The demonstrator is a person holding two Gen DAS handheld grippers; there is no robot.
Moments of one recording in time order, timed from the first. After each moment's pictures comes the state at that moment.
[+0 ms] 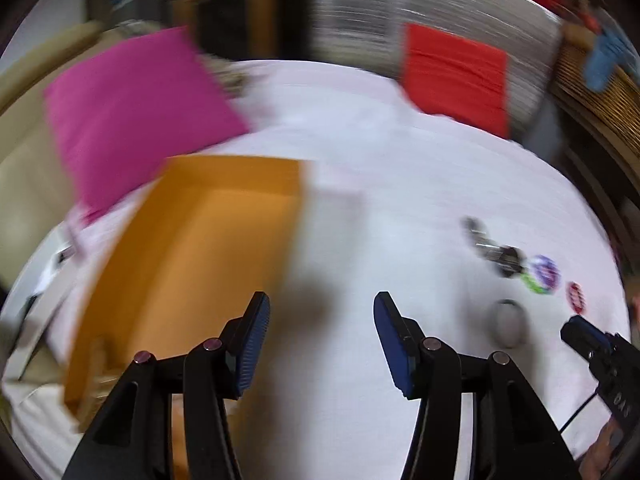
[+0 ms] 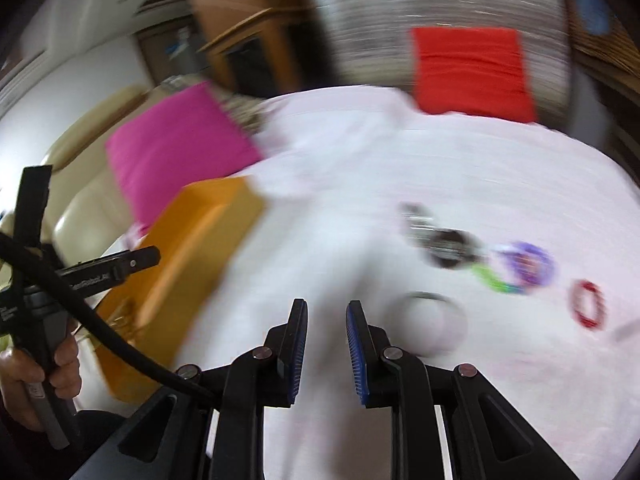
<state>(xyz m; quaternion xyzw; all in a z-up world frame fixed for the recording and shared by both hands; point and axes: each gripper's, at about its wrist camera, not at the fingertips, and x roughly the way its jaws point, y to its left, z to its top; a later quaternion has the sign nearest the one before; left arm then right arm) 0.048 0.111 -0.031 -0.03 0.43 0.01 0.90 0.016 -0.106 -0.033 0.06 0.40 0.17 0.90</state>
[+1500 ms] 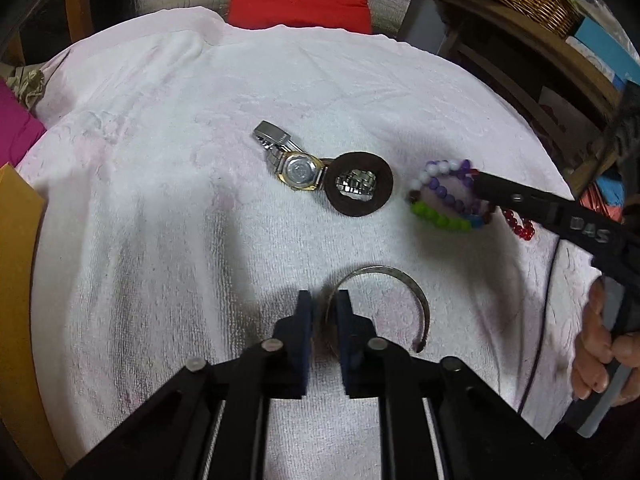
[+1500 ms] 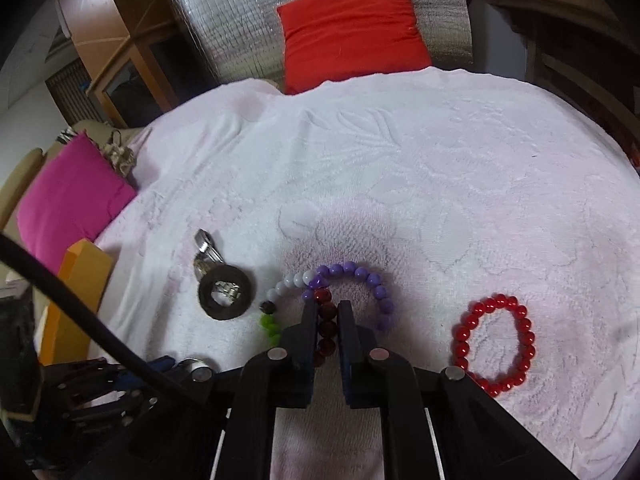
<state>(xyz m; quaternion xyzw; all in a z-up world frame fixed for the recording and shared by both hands) 0.109 -0.036 -0.121 0.02 0.51 -0.19 0.84 0.111 -0.234 -0.091 0.13 0.44 0.06 0.89</state>
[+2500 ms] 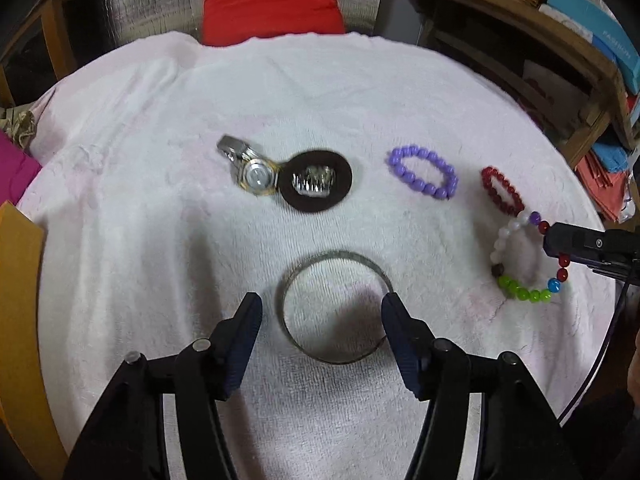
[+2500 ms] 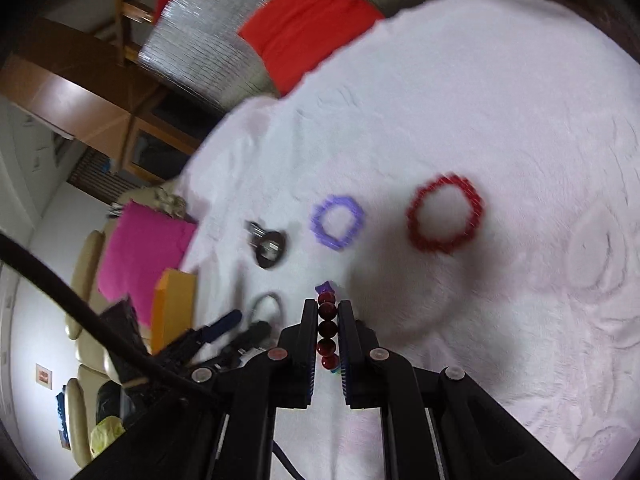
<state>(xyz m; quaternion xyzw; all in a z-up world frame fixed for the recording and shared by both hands) 0.084 -0.060 -0.115 0.08 0.50 -0.20 0.84 0.041 -0.306 -0.091 0.34 0.46 0.12 0.81</state>
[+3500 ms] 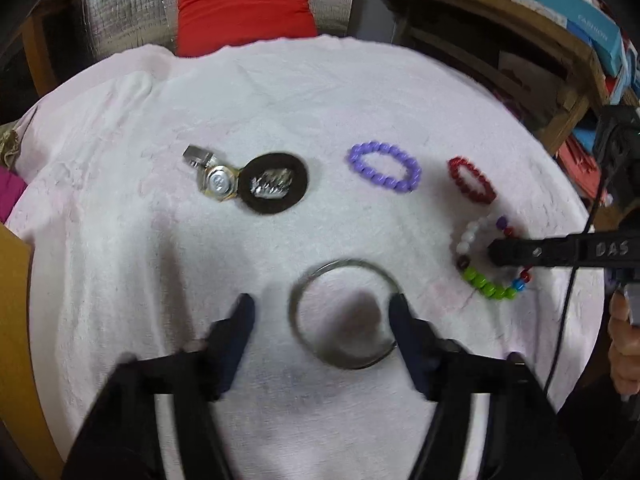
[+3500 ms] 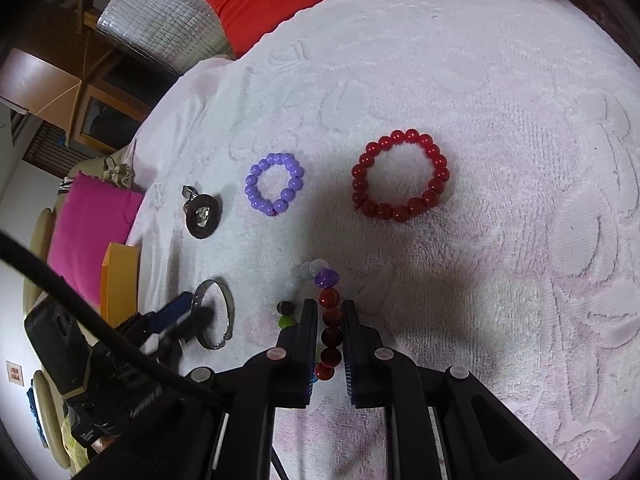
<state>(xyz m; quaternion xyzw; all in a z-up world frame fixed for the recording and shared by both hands) 0.069 -0.084 -0.107 0.09 0.48 -0.24 0.84 0.054 -0.301 -0.120 0.28 0.53 0.07 0.79</state>
